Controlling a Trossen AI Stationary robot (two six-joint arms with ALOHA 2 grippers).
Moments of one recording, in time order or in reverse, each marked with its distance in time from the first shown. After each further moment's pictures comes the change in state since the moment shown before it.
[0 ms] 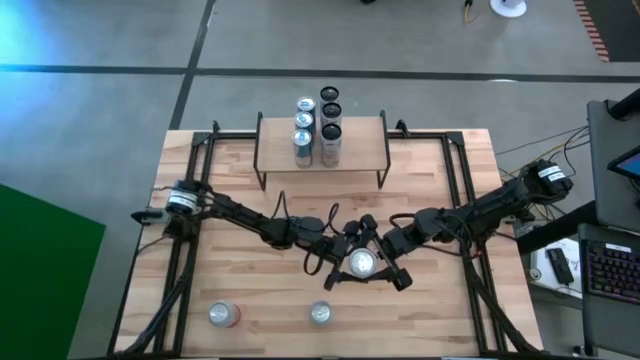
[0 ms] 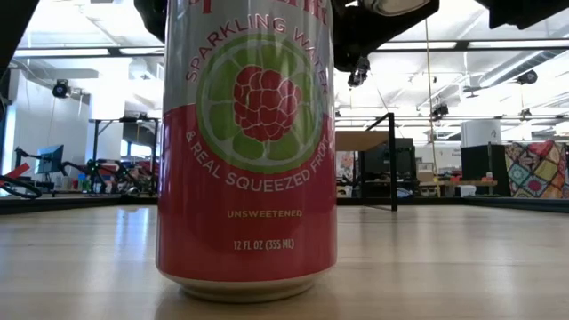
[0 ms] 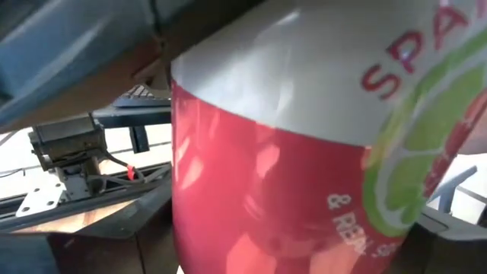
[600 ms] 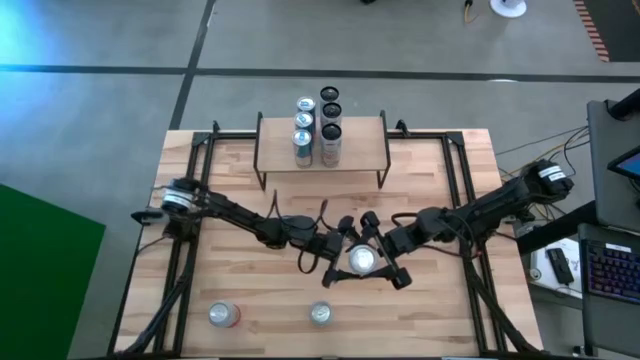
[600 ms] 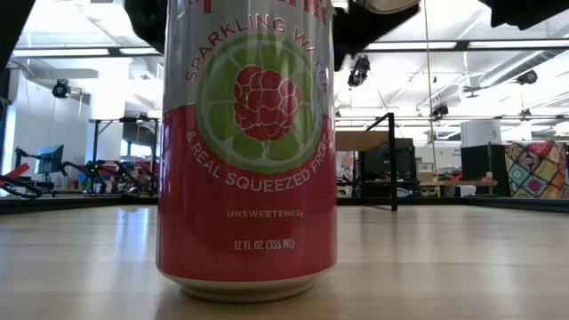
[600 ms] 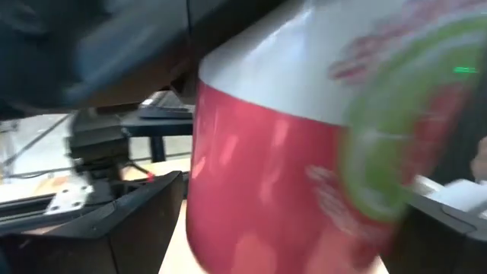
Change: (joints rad) left arm -0.002 -0.027 -0.063 0.098 -0.074 -0.043; right arm -0.002 -0.003 -0.005 0.035 0.046 -0.052
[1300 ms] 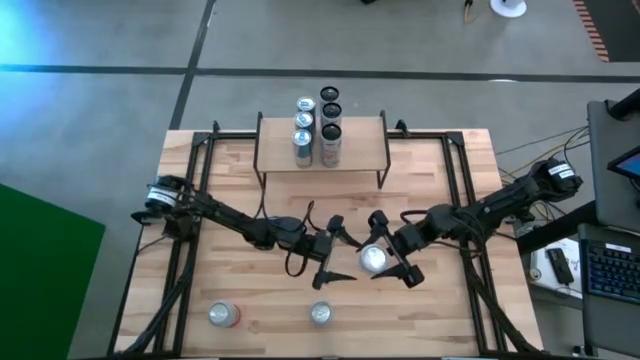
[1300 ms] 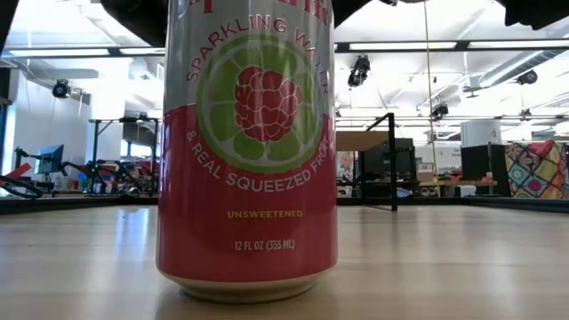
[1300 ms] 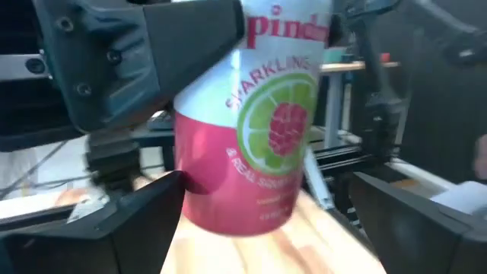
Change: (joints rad) left arm -0.045 -0.121 -0.086 -0.021 -0.065 0.040; right arm 0.003 -0.106 -0.063 -0.017 -0.032 0.042
